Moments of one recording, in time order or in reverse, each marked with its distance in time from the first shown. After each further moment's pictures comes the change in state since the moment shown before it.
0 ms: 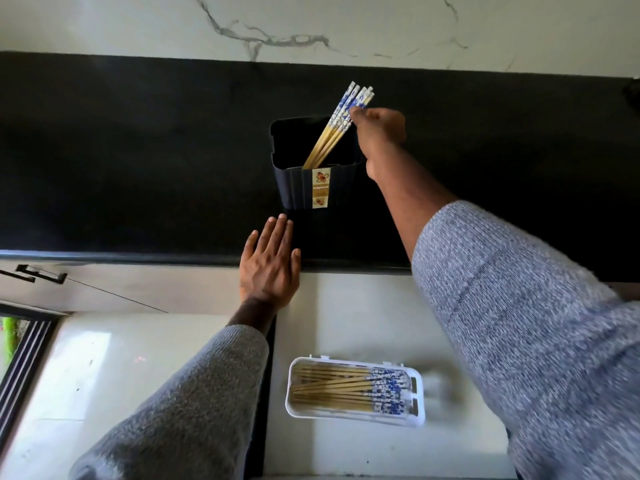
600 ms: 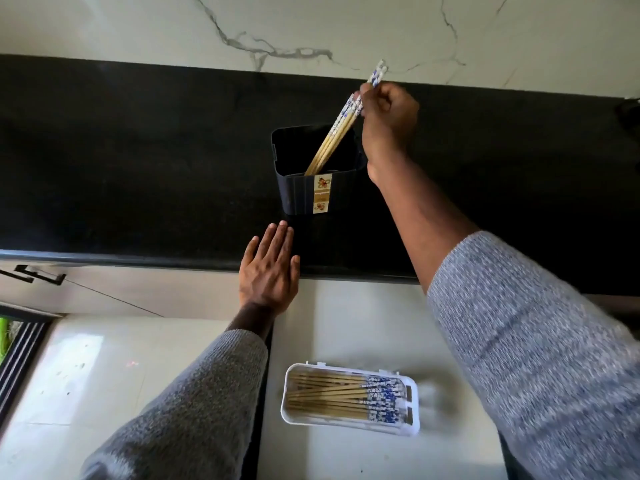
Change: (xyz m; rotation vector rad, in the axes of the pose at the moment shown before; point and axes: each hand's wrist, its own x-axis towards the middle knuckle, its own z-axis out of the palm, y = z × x) left_hand -0.001 -0.002 0.001 0.000 -0.025 -0.002; right_hand -0.026 -0.030 -0.005 0.153 0.087 -0.308
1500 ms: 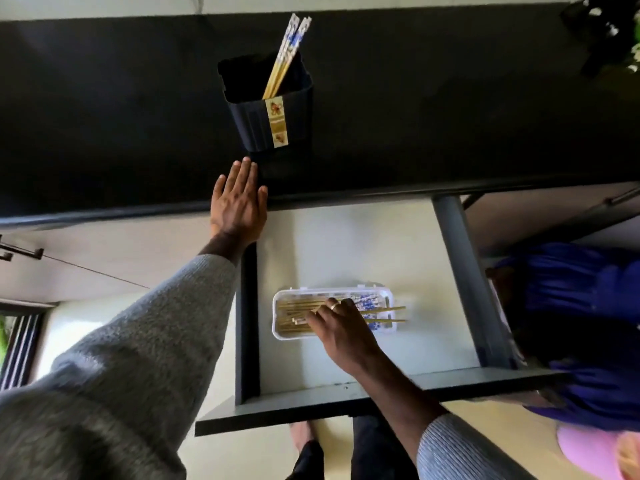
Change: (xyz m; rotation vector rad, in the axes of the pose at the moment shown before) left_hand -0.002 0.003 -0.014 0.004 -0.051 0.039; right_hand -0.340 0.200 -0.182 -1.192 -0.789 -0.689
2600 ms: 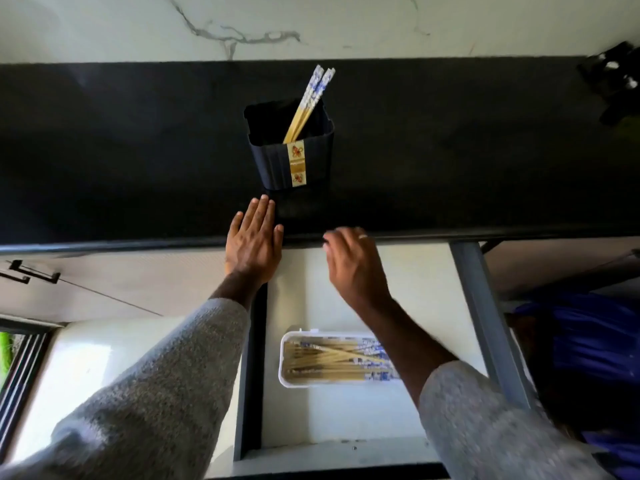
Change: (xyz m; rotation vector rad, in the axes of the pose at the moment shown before) left_hand 0.002 -0.002 0.005 0.002 0.003 -0.023; right_hand 0.143 0.078 -0.056 0.066 0.517 0.183
